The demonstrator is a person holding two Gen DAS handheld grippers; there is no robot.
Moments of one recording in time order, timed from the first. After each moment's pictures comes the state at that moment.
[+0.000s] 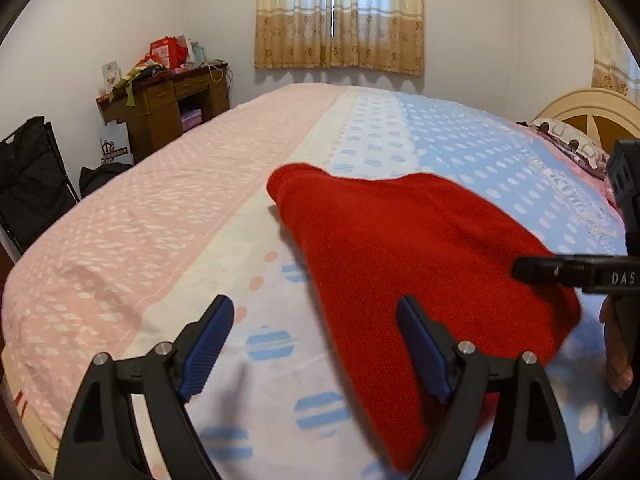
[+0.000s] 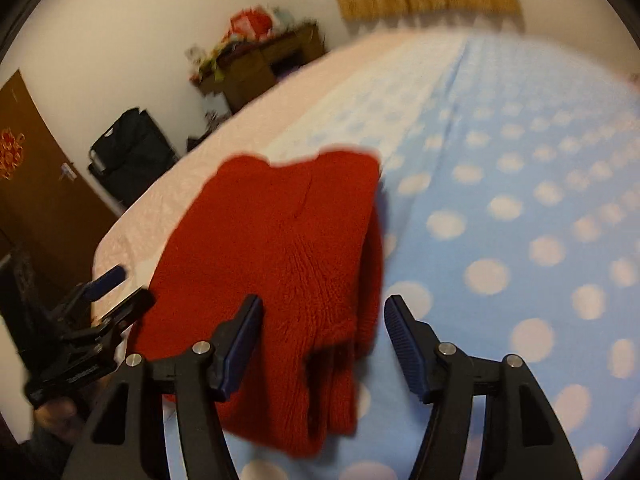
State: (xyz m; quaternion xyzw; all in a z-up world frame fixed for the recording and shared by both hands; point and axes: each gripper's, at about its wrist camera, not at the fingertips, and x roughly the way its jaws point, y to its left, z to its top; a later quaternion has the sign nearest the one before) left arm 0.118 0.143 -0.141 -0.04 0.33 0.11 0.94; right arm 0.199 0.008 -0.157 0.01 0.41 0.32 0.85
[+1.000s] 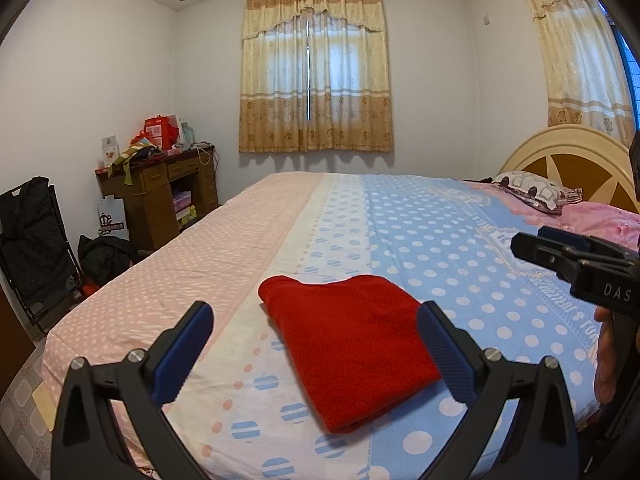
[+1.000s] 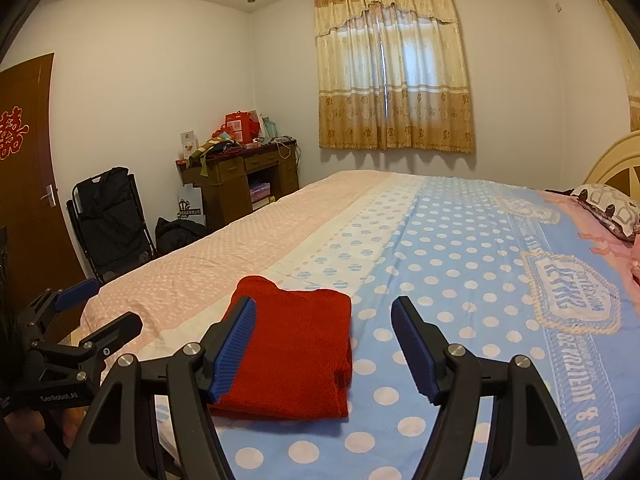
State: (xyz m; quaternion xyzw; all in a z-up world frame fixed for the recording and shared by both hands) left arm 0.045 0.109 -0.050 -0.01 0.20 0.08 0.98; right arm 0.062 -0.018 -0.022 -0.02 0.20 0.24 0.95
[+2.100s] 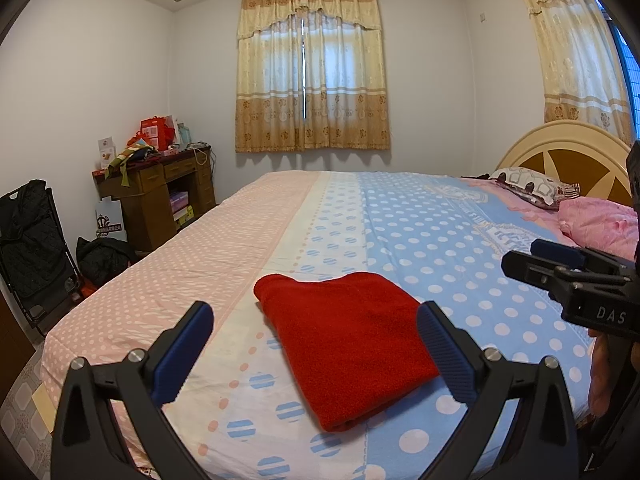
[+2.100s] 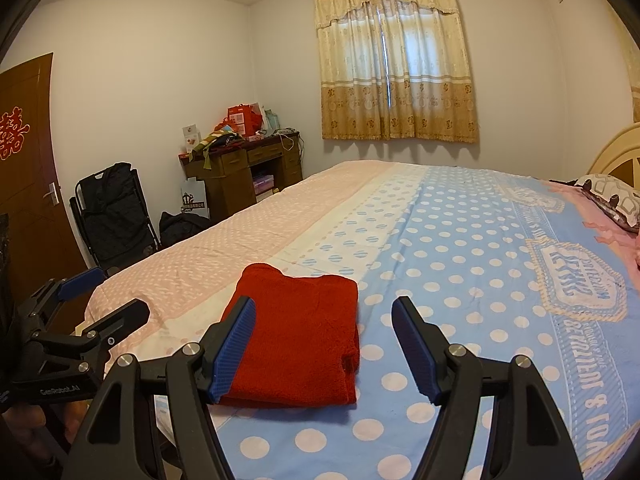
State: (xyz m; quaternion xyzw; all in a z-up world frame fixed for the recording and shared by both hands) left arm 0.042 0.104 -0.052 -0.01 0.20 0.07 0.98; right arm 0.059 -0.012 -0.036 -0.02 0.22 0.25 0.94
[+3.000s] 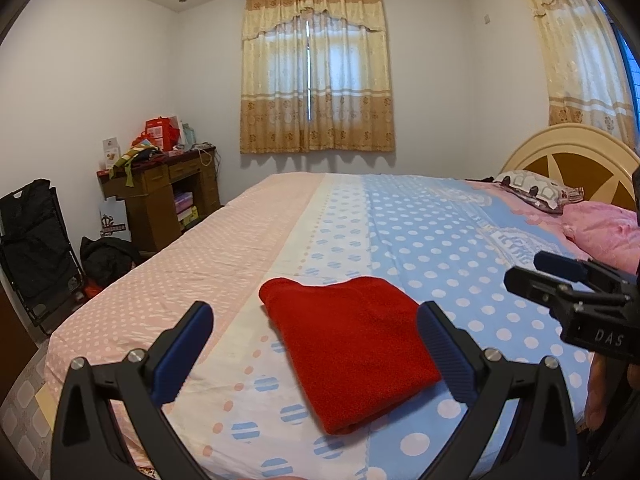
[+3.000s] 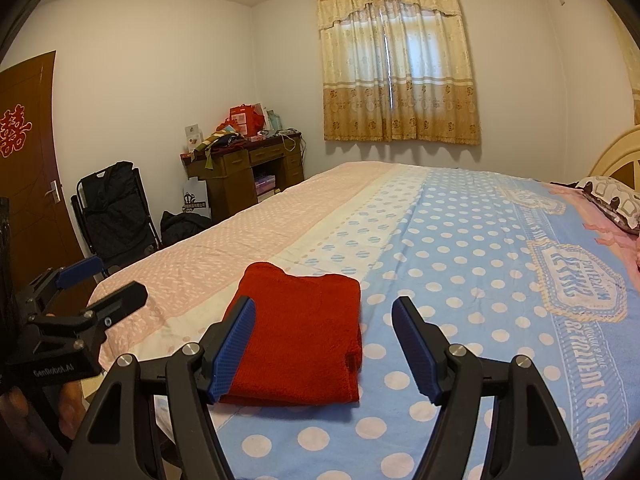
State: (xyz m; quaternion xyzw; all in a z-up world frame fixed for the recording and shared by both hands) left arm 0.043 0.107 -0.047 -0.01 0.19 0.08 0.98; right arm 0.052 -0.006 -0.035 -0.02 0.22 0.25 0.94
